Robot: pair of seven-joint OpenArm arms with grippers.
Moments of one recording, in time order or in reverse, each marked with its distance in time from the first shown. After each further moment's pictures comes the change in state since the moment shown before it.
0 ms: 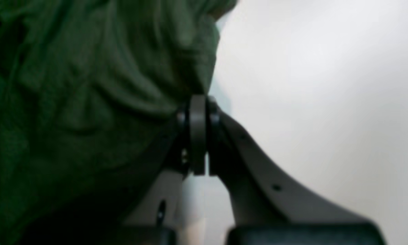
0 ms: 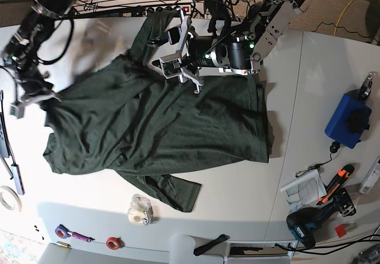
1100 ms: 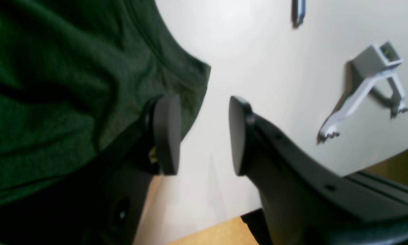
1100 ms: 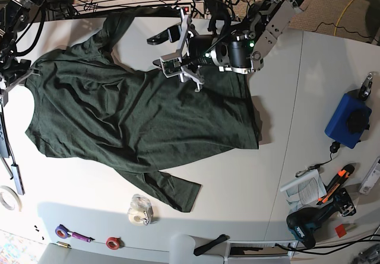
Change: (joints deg) left arm 1.4 0.0 0.0 0.0 0.2 0.0 1.9; right arm -6.2 9.4 1.0 4.8 -11.7 2.1 -12.6
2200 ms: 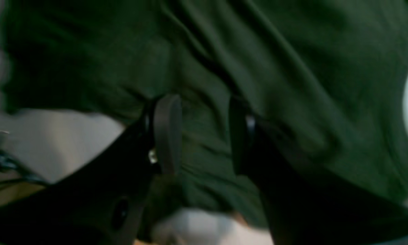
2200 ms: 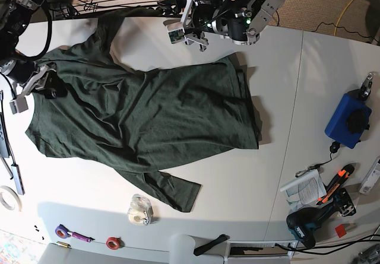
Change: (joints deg) left arm 9.6 0.2 0.0 -6.7 -0.7 -2.9 0.9; right arm -0.3 0.0 0.8 0.1 51.9 15.9 -12.6
